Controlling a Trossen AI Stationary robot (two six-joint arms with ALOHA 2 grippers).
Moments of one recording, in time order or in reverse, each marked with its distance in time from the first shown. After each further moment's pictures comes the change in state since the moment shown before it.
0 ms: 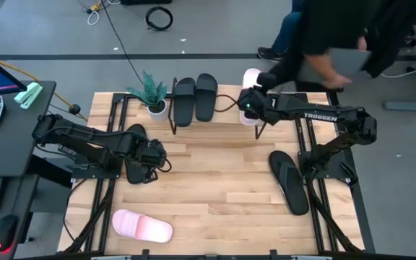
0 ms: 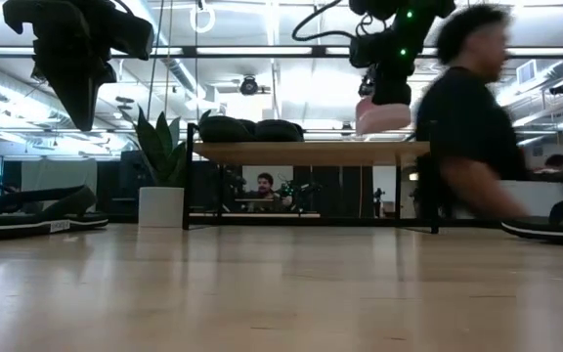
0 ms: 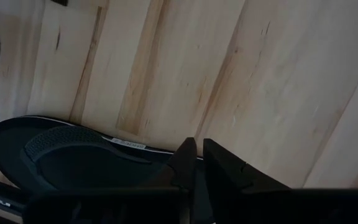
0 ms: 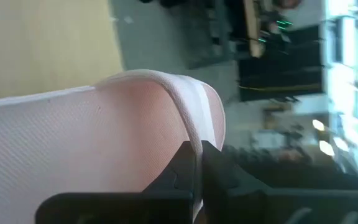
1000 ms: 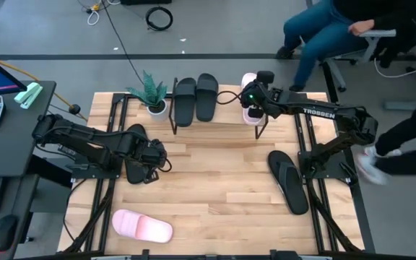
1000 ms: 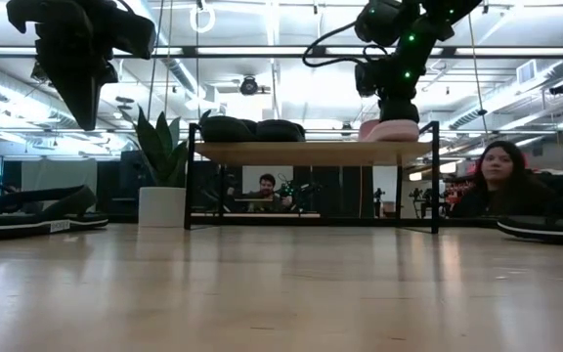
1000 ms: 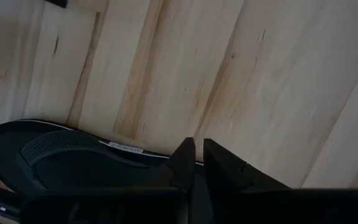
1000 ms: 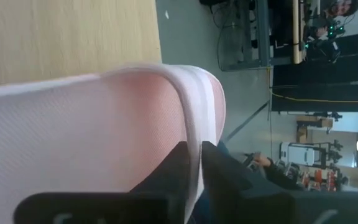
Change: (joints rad) left arm 0.000 0.000 0.000 0.017 0.000 -0.005; right arm -0.135 0.001 -0.071 0.070 -0.214 -0.110
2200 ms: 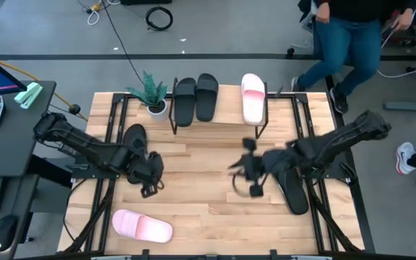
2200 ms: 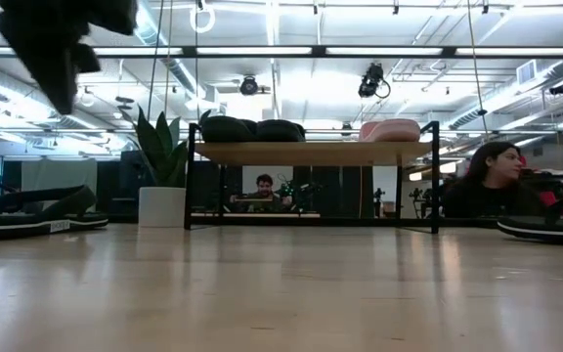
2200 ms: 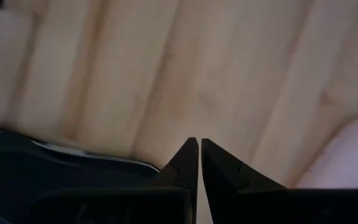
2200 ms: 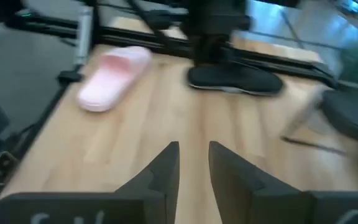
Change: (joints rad) left arm -0.228 0.000 0.000 0.082 0.002 -0.221; right arm 0.825 -0.145 0.002 0.205 -0.460 0.662
